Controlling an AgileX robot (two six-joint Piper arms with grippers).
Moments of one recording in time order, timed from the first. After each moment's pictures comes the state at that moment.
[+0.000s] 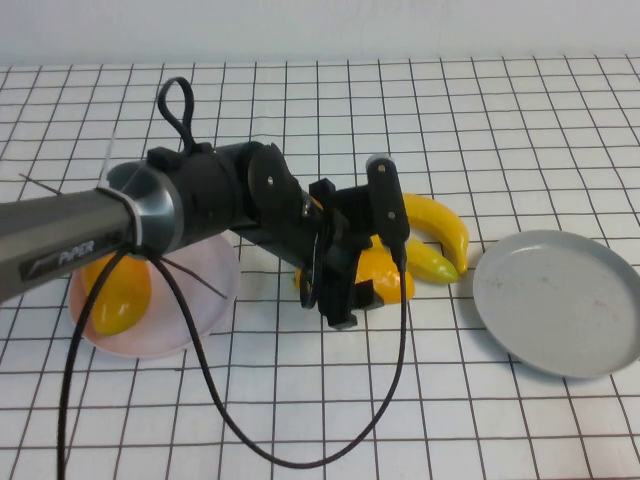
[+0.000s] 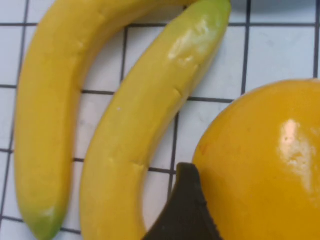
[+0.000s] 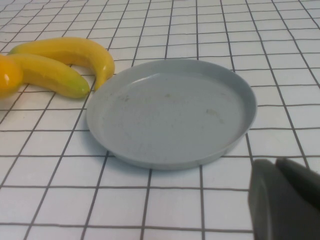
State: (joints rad) right arm 0.12 -0.01 0.03 0.06 0.34 0.05; left arm -0.62 1.92 -1.36 -0.47 0.56 1.31
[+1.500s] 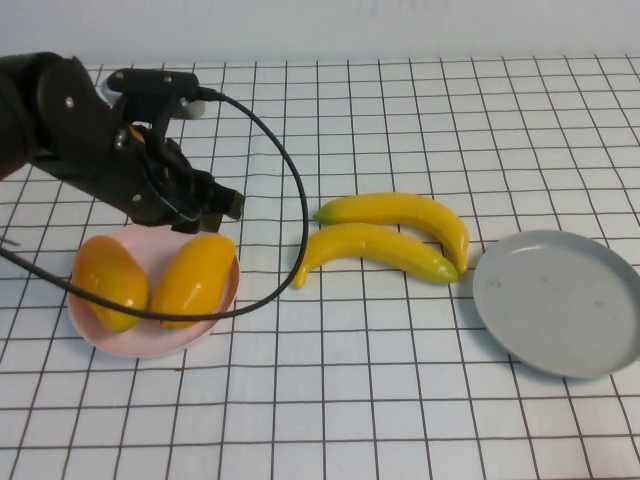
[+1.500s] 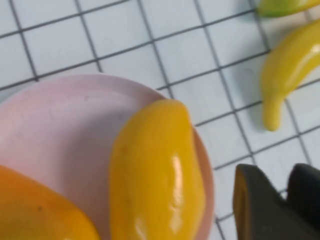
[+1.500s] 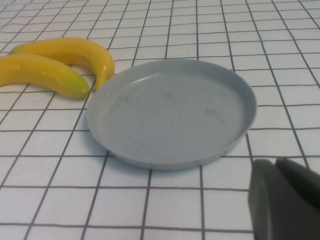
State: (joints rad) right arm 0.12 -0.01 0.03 0.06 0.34 0.05; left arm -0.33 1.65 -1.31 -0.21 0.77 0.16
